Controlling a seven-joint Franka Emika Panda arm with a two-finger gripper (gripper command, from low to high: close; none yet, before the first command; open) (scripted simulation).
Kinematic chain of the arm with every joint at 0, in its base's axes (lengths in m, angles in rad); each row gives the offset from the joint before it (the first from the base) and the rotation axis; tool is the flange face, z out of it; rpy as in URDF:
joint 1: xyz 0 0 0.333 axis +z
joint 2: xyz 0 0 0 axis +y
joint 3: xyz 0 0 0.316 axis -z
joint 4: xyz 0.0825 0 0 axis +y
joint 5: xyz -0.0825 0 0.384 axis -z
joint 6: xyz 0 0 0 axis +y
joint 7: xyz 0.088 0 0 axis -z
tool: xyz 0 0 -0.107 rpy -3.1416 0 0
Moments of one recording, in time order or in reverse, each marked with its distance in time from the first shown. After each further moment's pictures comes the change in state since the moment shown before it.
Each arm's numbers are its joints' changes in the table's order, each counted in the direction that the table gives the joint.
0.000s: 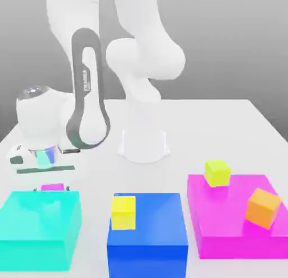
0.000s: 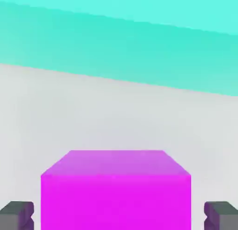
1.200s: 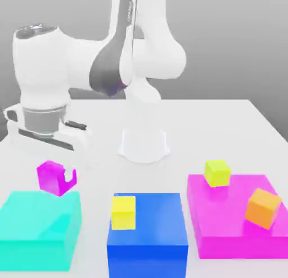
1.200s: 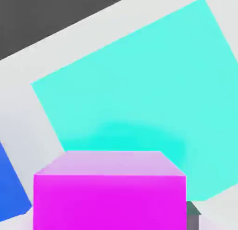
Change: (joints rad) arm 0.200 -0.399 -0.106 -0.166 0.386 0.540 1.349
